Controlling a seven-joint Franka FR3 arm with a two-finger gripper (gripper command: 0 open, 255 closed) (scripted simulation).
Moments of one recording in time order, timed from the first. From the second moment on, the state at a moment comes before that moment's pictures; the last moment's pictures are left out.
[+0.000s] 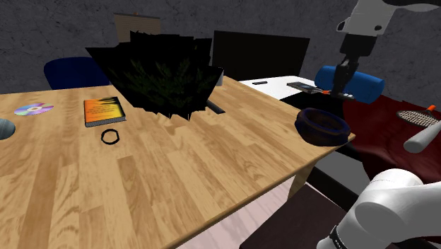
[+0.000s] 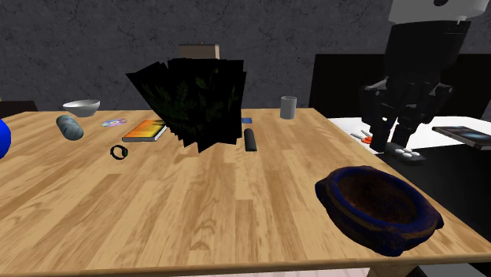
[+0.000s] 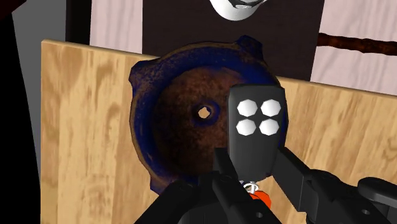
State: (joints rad) arm -0.06 -0.81 -0.12 -2.06 -0.09 1.25 -0.23
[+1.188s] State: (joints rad) arm -0.08 -0.94 -0.15 -2.35 -0.12 1.41 -0.25
